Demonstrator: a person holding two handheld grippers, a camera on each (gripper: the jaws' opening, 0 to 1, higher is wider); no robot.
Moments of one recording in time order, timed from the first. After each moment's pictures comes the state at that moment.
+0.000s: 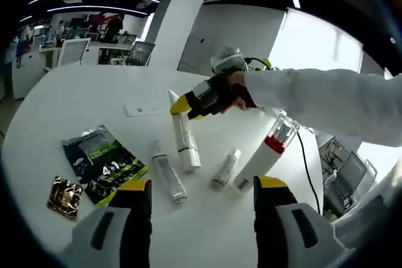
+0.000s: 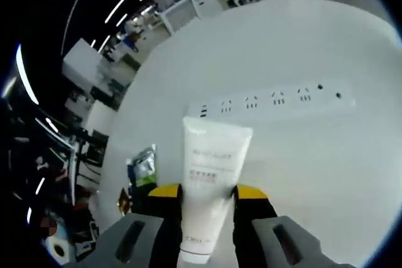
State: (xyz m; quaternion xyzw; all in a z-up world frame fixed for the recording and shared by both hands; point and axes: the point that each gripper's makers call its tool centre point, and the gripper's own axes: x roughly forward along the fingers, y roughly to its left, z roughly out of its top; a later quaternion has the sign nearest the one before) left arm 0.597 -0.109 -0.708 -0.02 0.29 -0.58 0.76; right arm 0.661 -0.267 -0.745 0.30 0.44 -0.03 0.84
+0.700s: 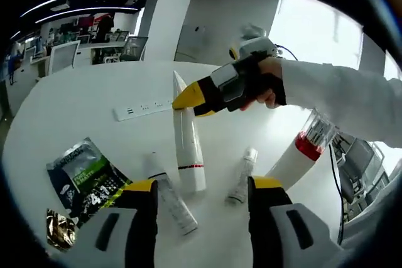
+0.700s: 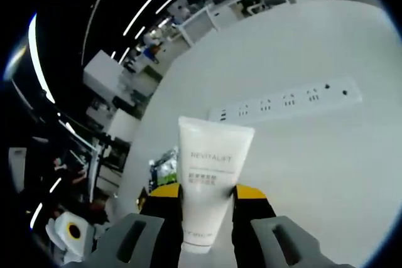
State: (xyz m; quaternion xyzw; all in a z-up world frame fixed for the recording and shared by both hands) left arm 0.586 -0.162 -0.727 0.06 0.30 -0.58 0.75; right arm 0.648 -0.258 -0.728 0.33 0.39 0.03 0.86
